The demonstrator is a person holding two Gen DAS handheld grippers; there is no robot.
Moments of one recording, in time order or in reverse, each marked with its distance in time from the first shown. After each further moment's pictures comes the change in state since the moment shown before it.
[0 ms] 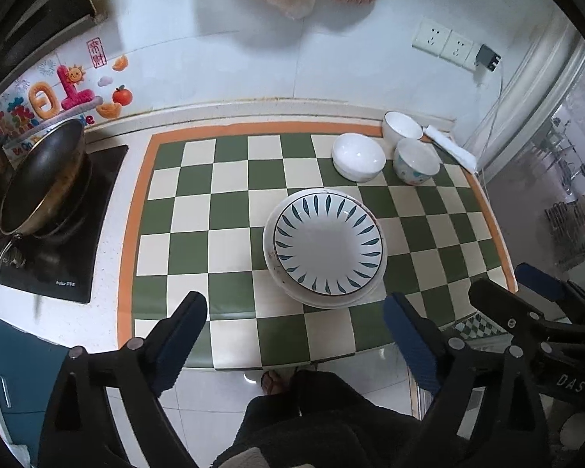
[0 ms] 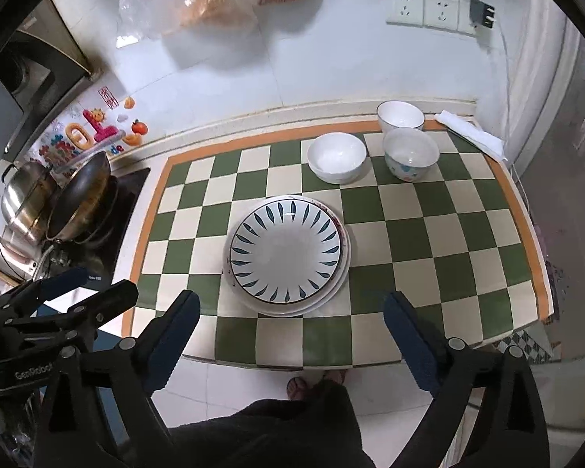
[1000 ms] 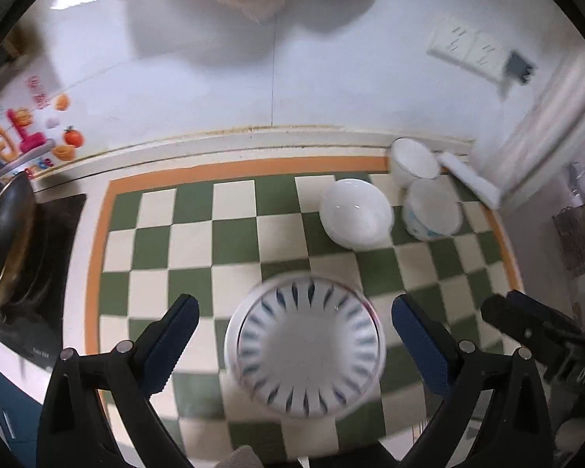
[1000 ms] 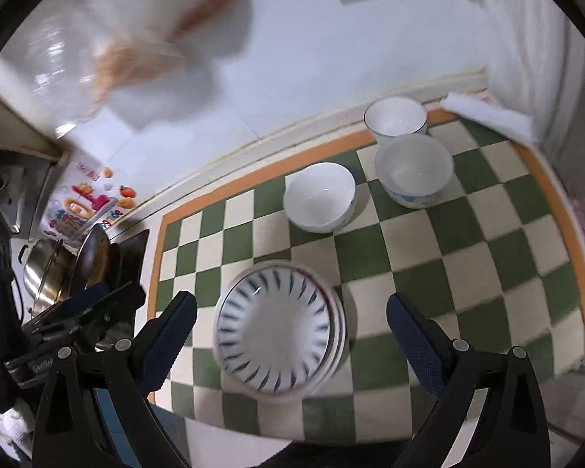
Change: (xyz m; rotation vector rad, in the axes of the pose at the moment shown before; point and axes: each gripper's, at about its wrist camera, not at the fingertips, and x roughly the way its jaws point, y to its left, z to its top) left arm 0.134 -0.038 0.135 0.007 0.018 0.033; right arm 0.137 -0.119 0.124 0.196 0.055 0.168
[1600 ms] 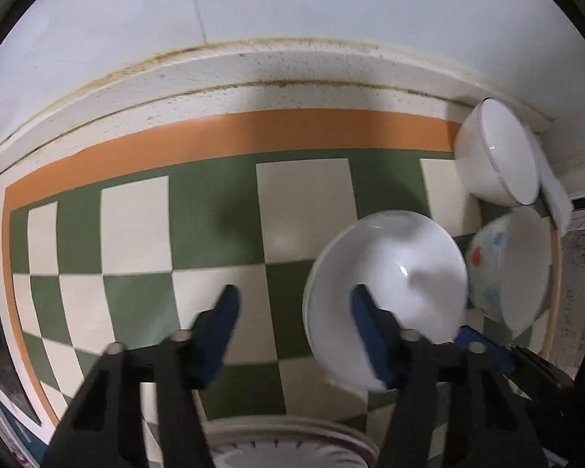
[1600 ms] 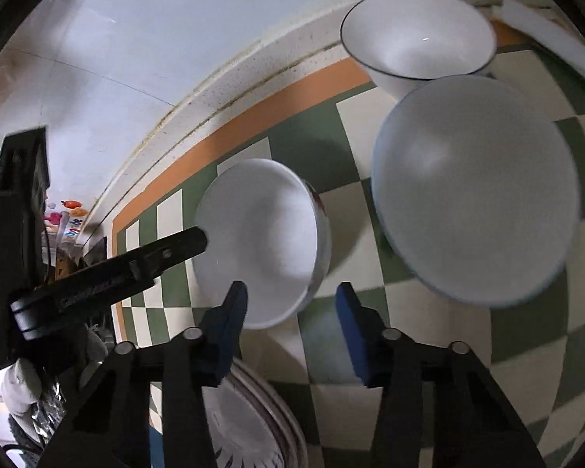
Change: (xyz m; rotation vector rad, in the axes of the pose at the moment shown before) left arm 0.229 -0.029 0.107 -0.019 0.368 -0.022; right arm 0.201 -0.073 0.097 0.113 0.275 0.069
